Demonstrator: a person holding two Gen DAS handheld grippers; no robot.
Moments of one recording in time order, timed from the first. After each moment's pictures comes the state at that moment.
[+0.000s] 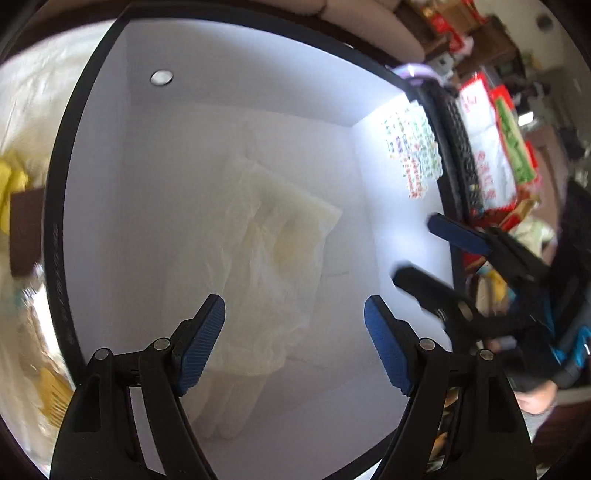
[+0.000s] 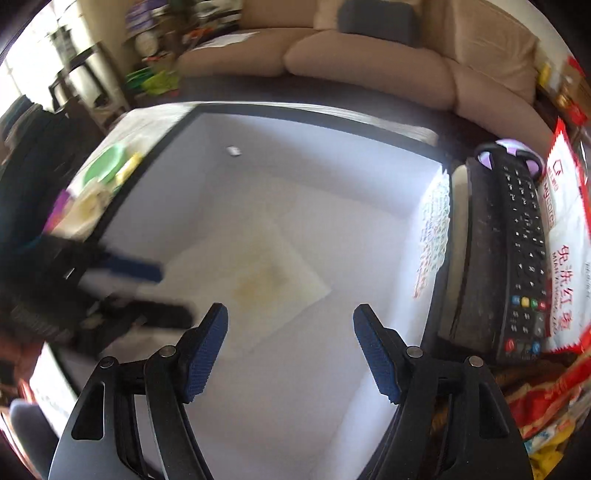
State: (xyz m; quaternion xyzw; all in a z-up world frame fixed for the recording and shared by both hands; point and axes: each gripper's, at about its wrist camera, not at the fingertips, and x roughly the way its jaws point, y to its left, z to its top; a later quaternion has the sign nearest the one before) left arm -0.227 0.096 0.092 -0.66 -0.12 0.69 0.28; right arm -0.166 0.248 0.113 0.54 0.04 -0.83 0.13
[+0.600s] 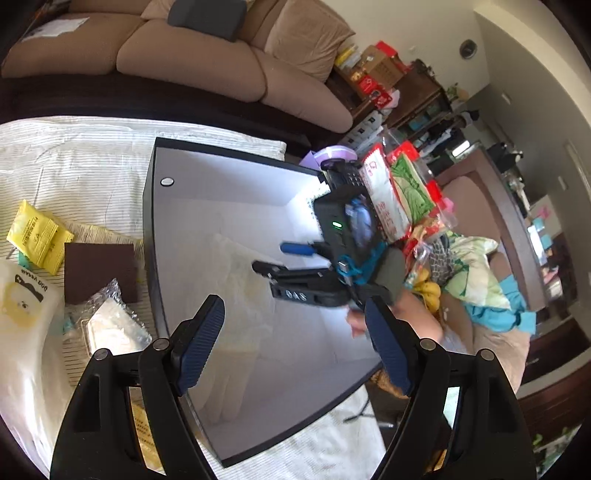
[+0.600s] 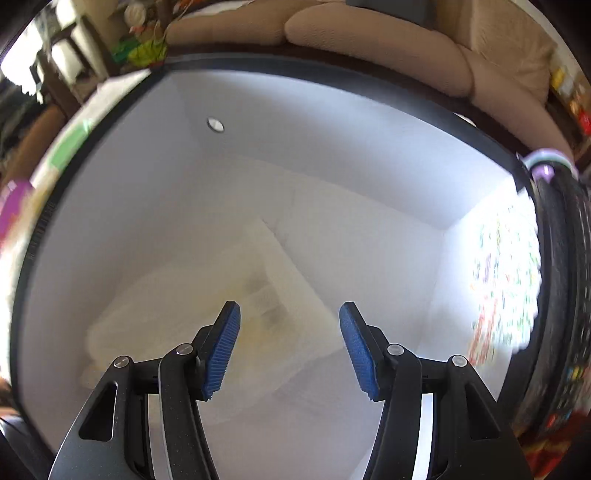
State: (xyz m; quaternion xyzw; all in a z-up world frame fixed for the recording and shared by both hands) left arm -0.159 0.004 0.200 -0.52 -0.15 0.76 0.37; right arm -0.215 0.211 0.074 0.57 0.11 -0.80 0.11
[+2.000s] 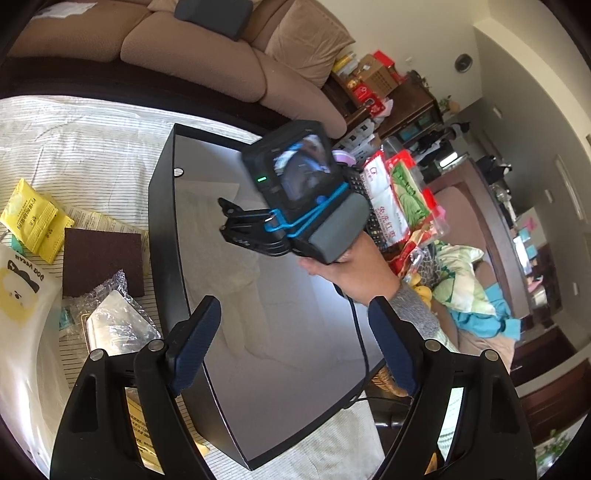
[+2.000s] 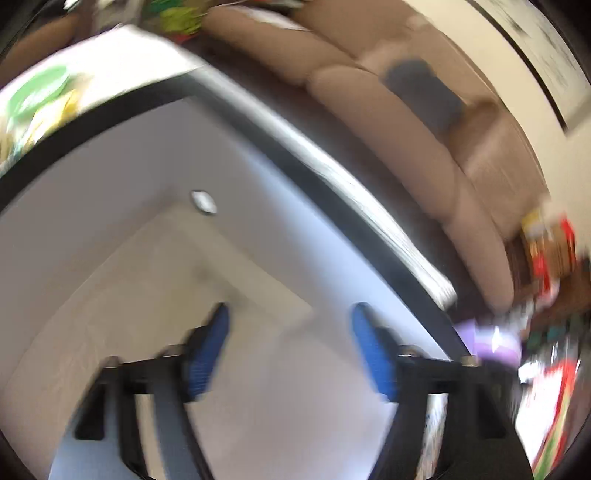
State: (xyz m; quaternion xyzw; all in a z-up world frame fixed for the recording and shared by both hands) left arm -0.172 -0.018 0.177 -0.51 -0.19 0.75 0.38; right arm -0.271 0.120 0.082 0.45 0.30 -0.84 0.08
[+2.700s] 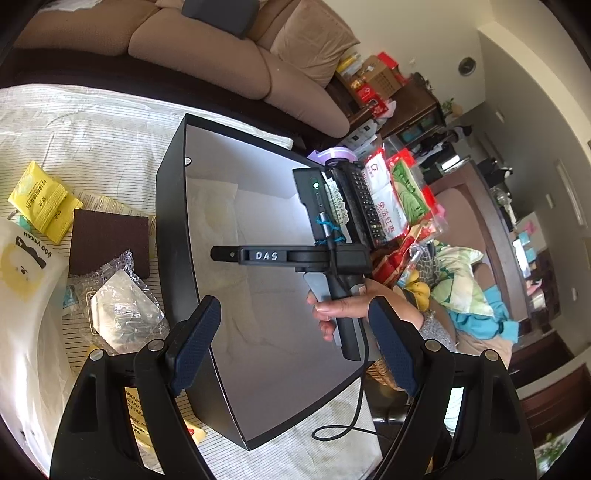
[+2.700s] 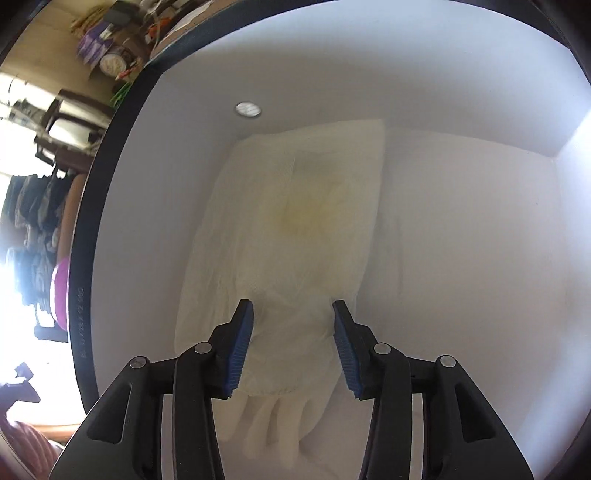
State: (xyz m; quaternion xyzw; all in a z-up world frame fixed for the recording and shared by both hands) left arm -0.156 -0.029 0.173 -0.52 -0.20 0.75 0.37; right arm -0.225 0.161 0.067 0.63 -0.14 -0.75 0.17
